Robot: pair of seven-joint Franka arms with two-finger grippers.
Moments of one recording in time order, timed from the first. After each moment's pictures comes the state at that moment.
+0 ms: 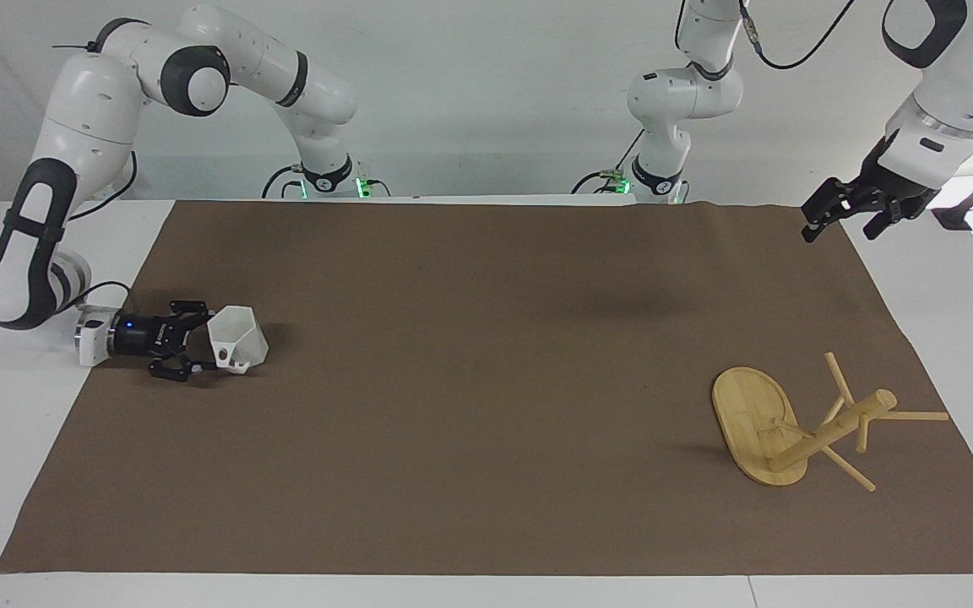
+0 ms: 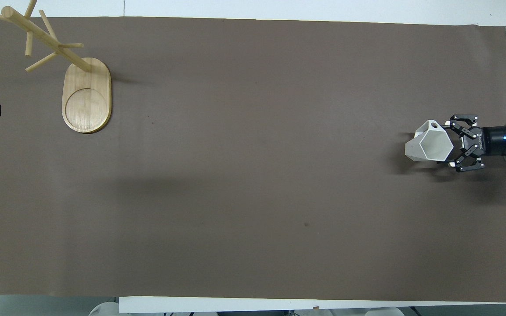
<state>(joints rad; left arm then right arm) 0.01 0.02 -0.05 -1.51 -0.01 1.50 0.01 -0.52 0.70 -0.10 -1.67 0.97 1.33 -2.47</state>
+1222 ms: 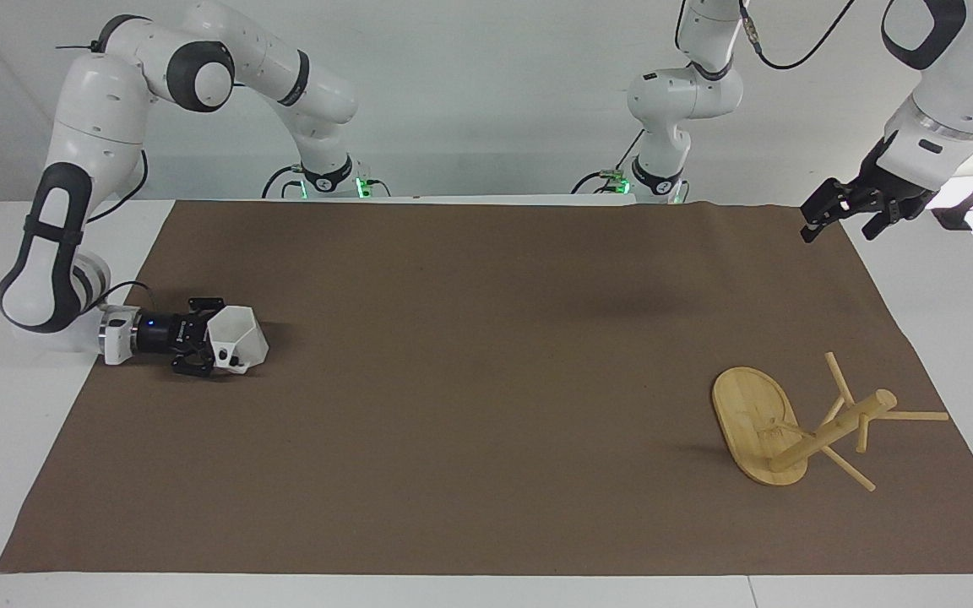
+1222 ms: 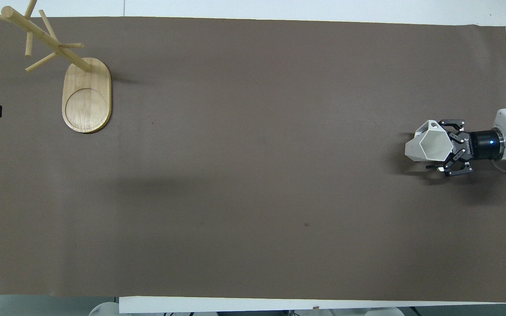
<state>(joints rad) 0.01 0.02 -0.05 -1.51 -0.01 1.49 0.01 -0.49 0.68 -0.10 -1.73 0.97 1.36 -2.49</state>
